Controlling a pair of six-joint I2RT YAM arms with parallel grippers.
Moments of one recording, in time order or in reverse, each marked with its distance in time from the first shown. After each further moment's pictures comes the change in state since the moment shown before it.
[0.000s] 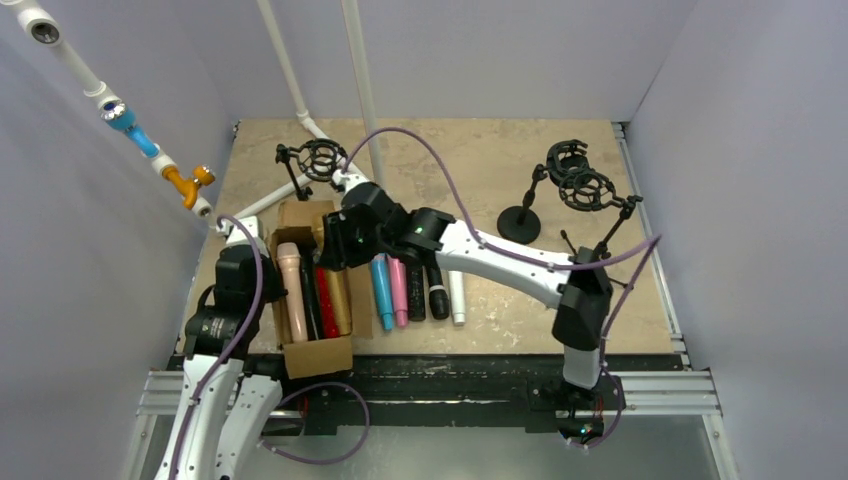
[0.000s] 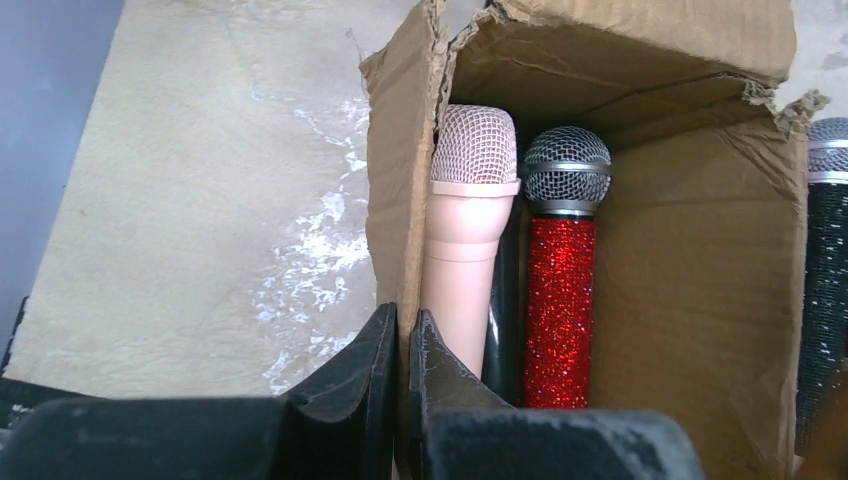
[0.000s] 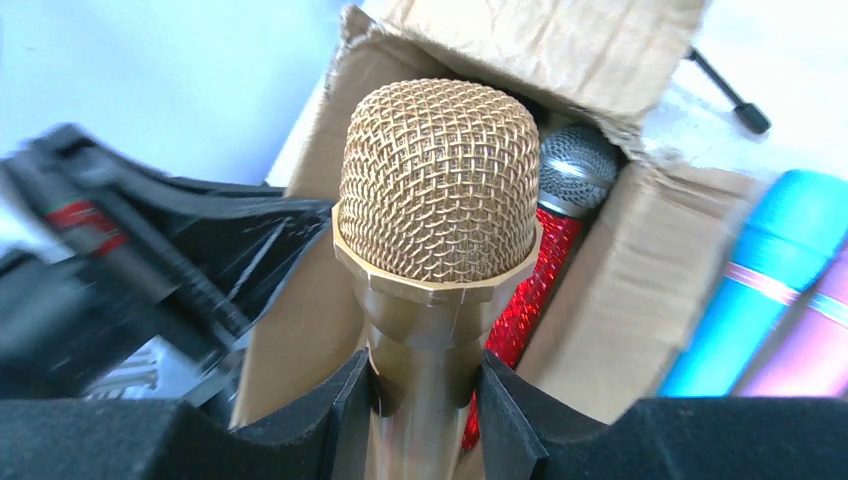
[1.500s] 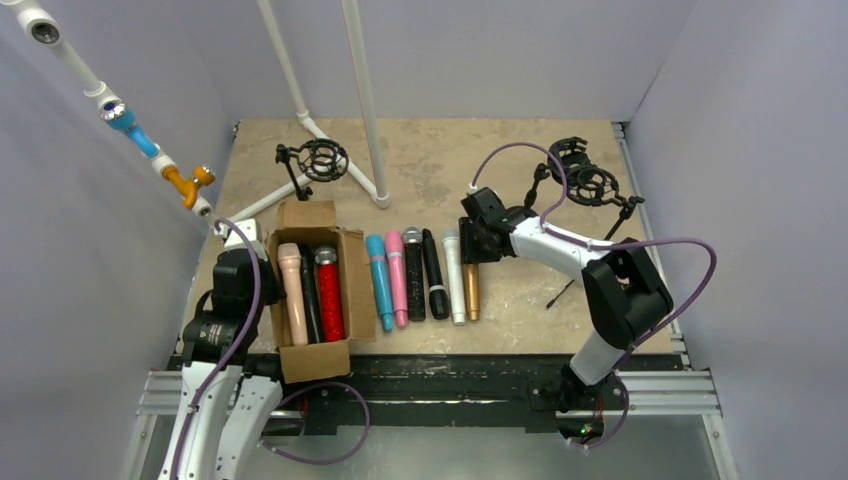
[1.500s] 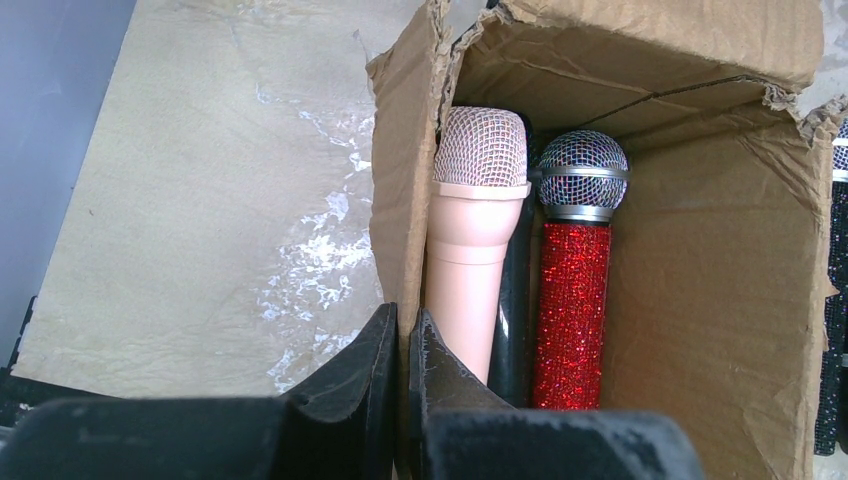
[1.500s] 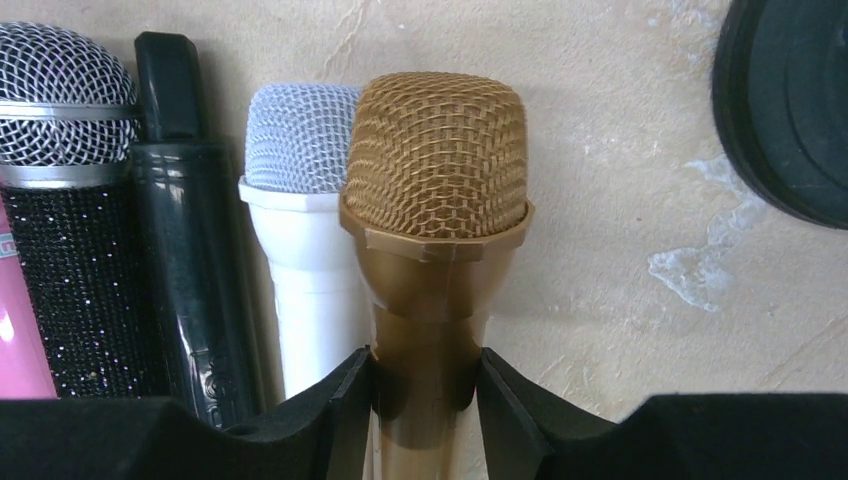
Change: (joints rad) left arm 0.000 -0.032 0.000 -0.021 -0.022 0.008; right arm -0.524 -0.264 -0.724 0.013 0.130 -0.166
